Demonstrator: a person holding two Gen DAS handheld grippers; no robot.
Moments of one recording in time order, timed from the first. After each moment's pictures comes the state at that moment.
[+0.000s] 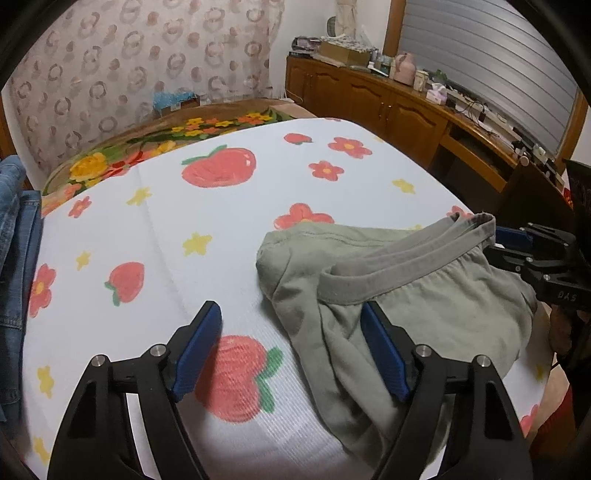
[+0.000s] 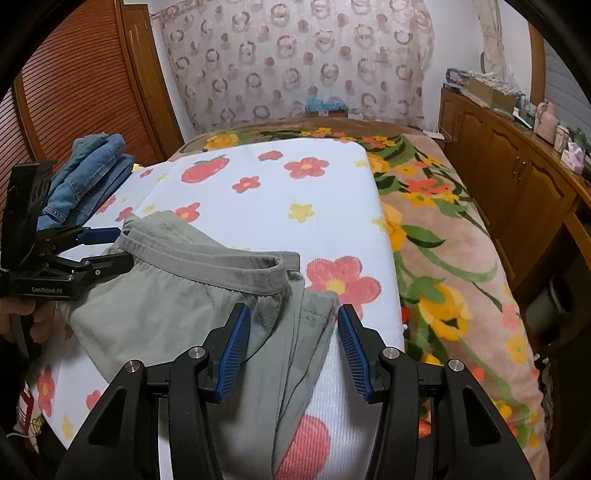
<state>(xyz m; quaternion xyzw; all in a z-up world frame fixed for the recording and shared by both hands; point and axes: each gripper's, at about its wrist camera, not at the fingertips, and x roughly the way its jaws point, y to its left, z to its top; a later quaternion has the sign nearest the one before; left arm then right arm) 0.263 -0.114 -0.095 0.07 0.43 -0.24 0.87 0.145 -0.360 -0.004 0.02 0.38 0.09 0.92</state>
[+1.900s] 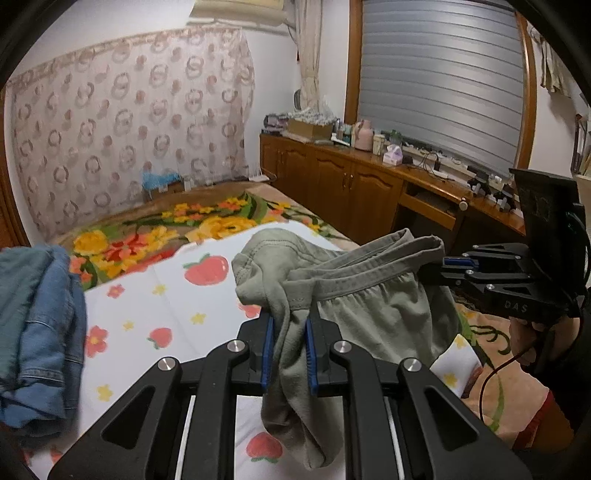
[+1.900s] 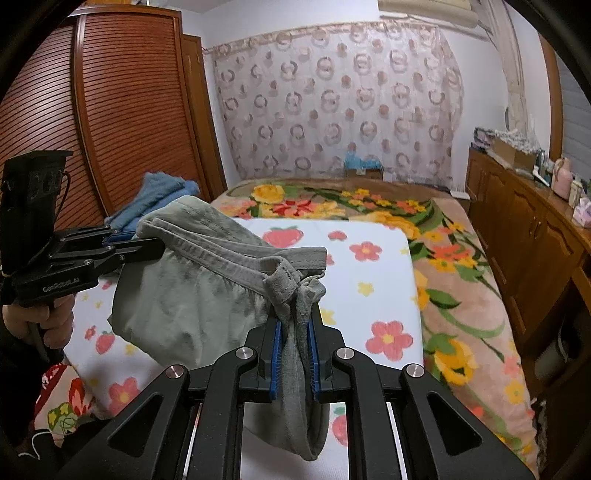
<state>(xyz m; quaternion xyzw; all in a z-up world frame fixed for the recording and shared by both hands) 0.164 -0.095 0.026 0.06 0.28 -0.29 0.91 0.075 -0.328 0.066 0.00 0.28 0.15 0.95</state>
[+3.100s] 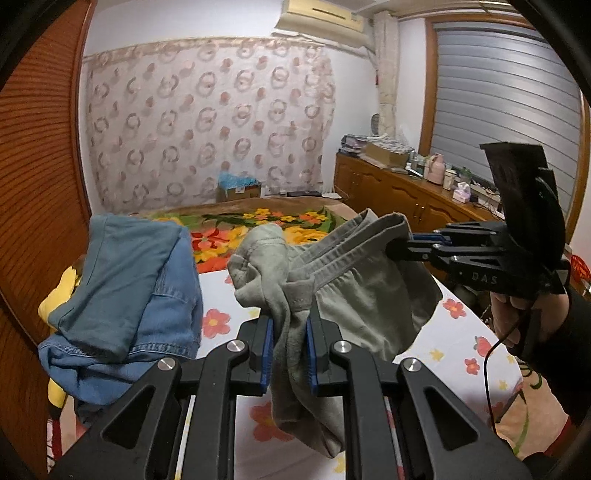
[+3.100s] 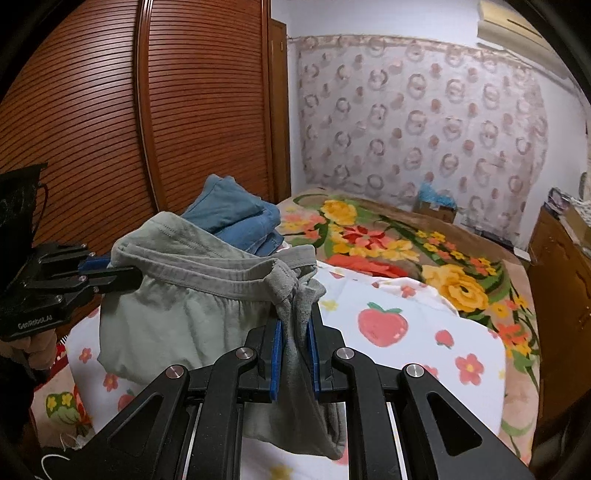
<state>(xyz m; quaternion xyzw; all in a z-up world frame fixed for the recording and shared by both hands) 0.187 0.047 0.029 0.01 0.27 -0.16 0.95 0.229 -0.255 0.067 -0.08 0.26 0.27 0.92</state>
